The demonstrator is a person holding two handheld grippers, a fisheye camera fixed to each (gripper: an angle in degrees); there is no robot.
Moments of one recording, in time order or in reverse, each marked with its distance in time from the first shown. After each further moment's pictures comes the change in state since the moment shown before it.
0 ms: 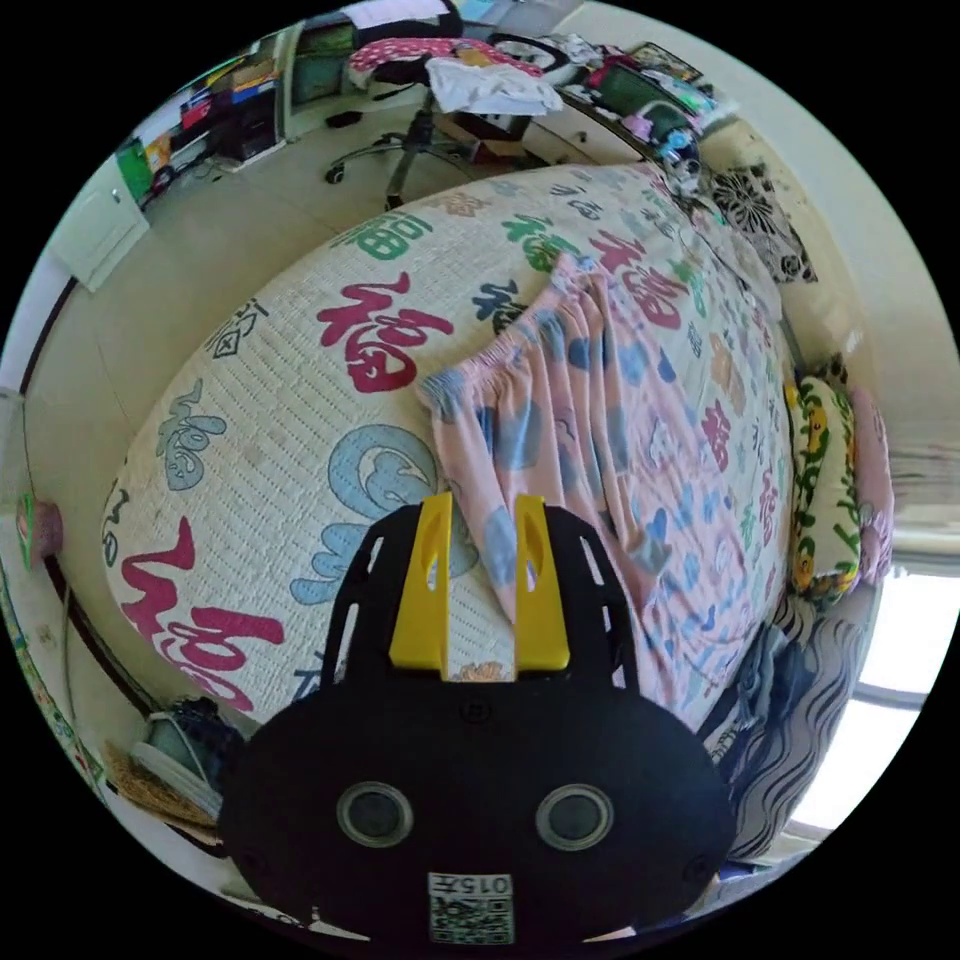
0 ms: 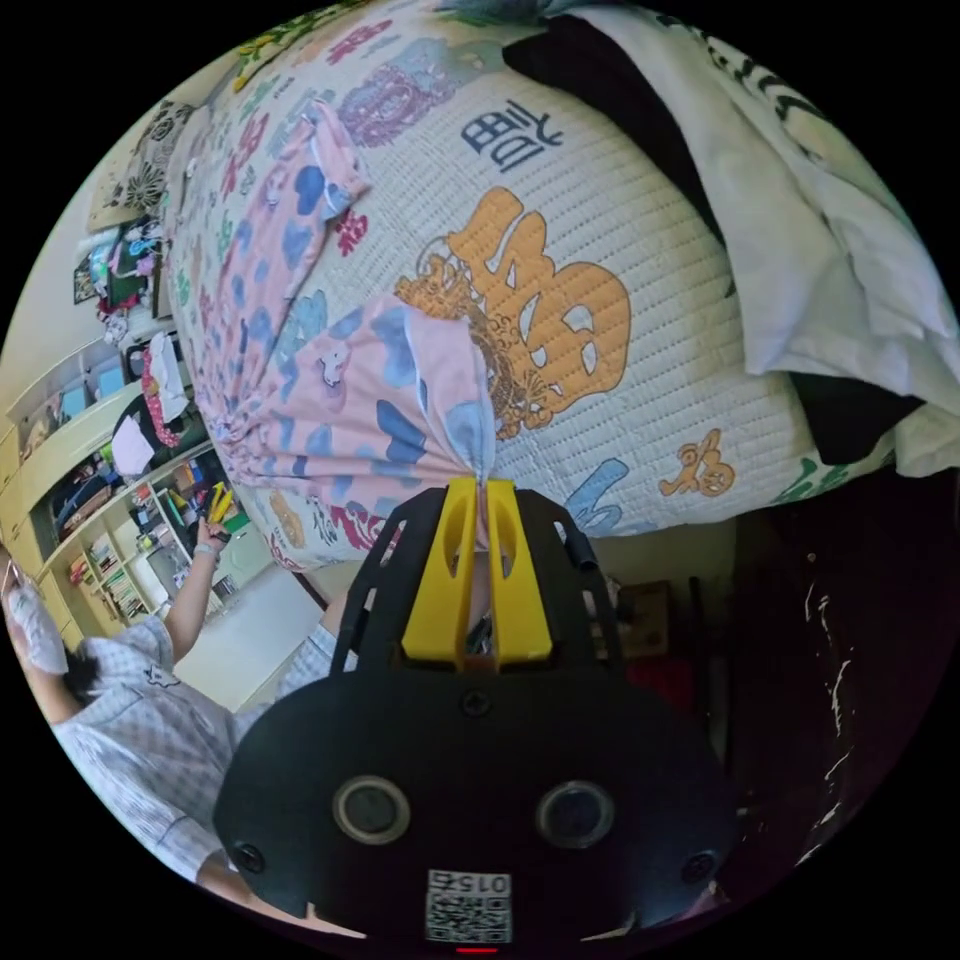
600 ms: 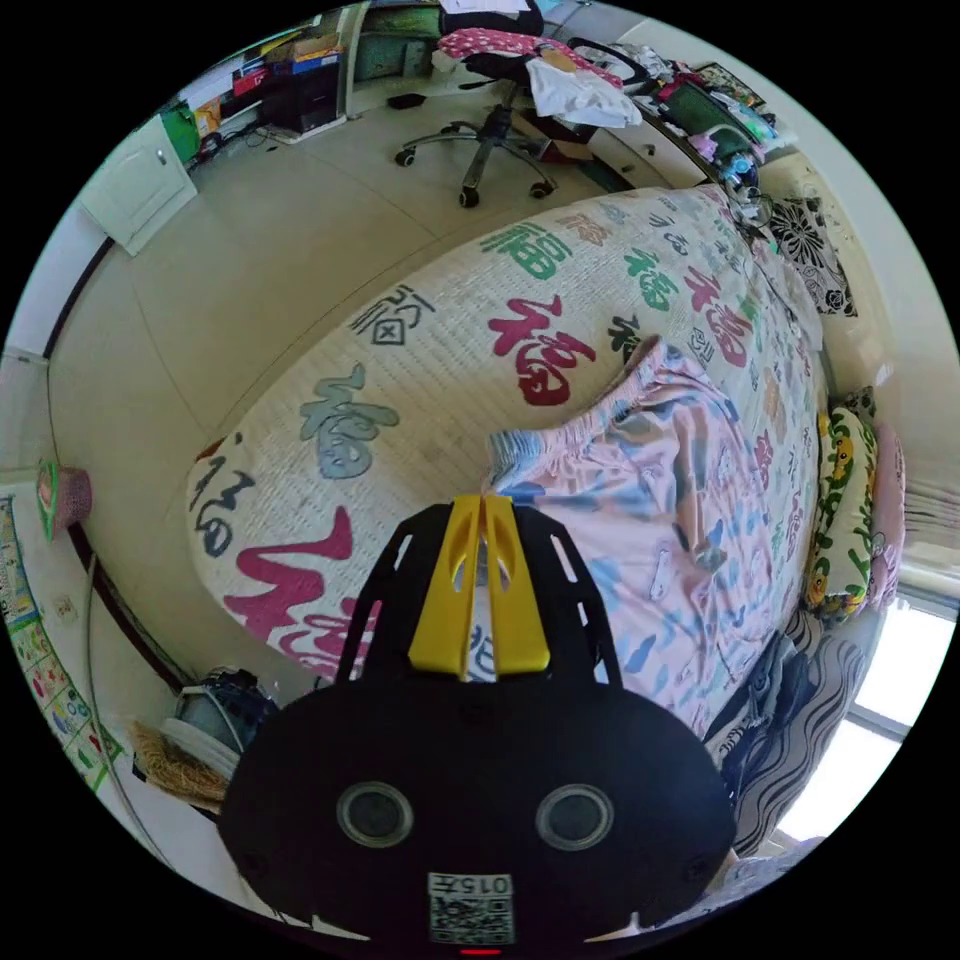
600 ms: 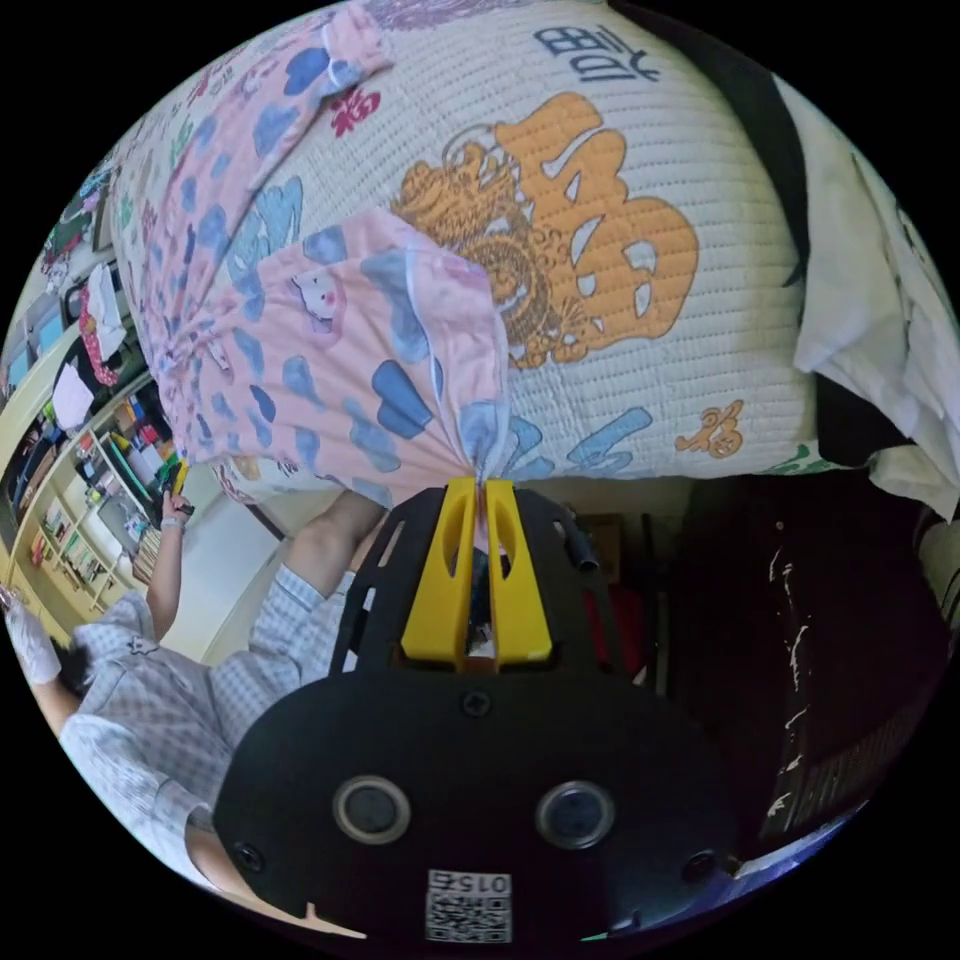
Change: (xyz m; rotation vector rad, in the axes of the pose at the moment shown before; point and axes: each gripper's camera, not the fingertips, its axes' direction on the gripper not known) left arm -0.101 -0.007 -0.059 -0.051 -0.080 -0.071; right arm -0.070 -0.011 0.001 -0.269 0.184 -0.030
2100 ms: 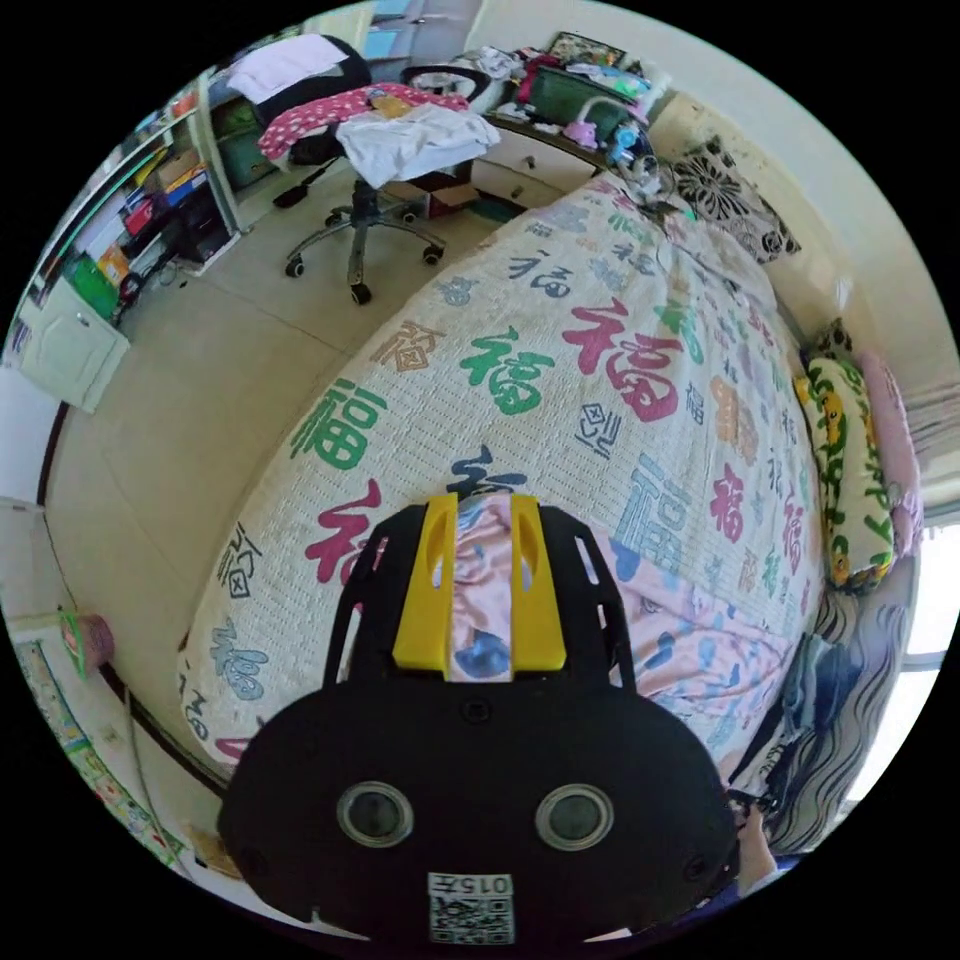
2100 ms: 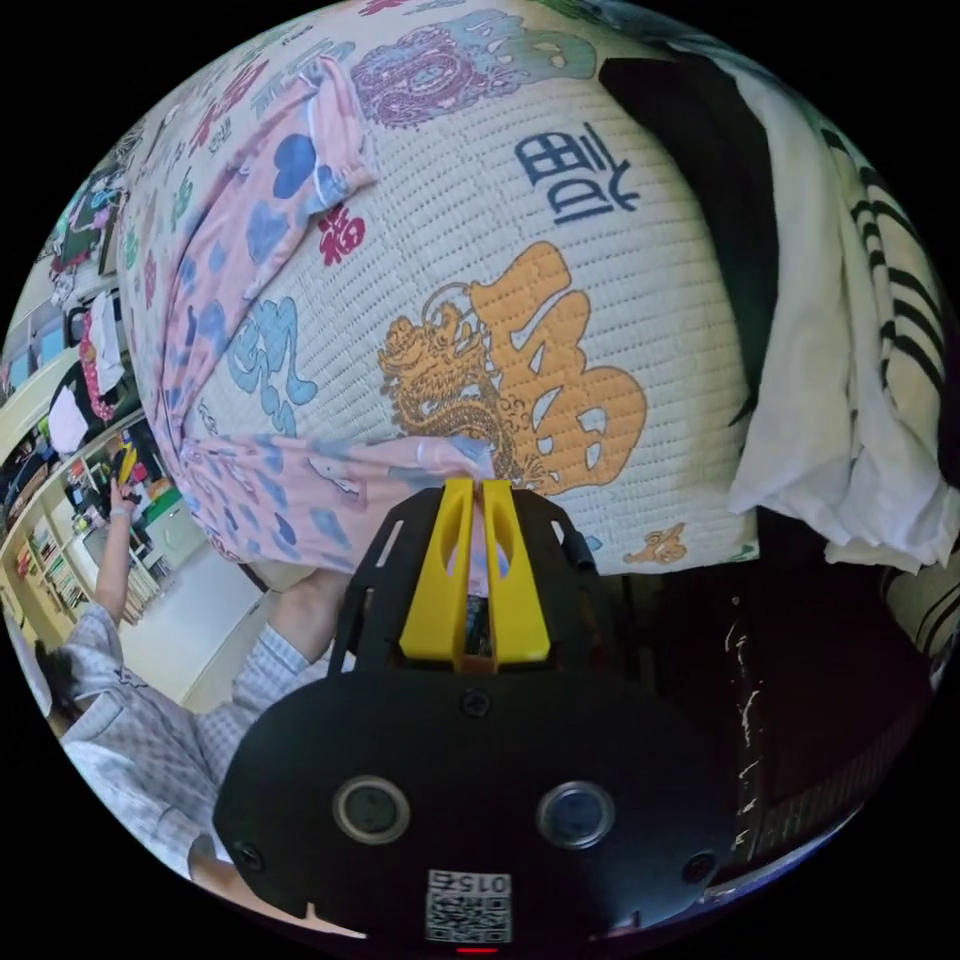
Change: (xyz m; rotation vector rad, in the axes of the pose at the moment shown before) left arm 0.213 -0.085 -0.017 0.161 -0.036 0.235; right arm -0.101 0.020 -0.118 0.181 0.044 0.002
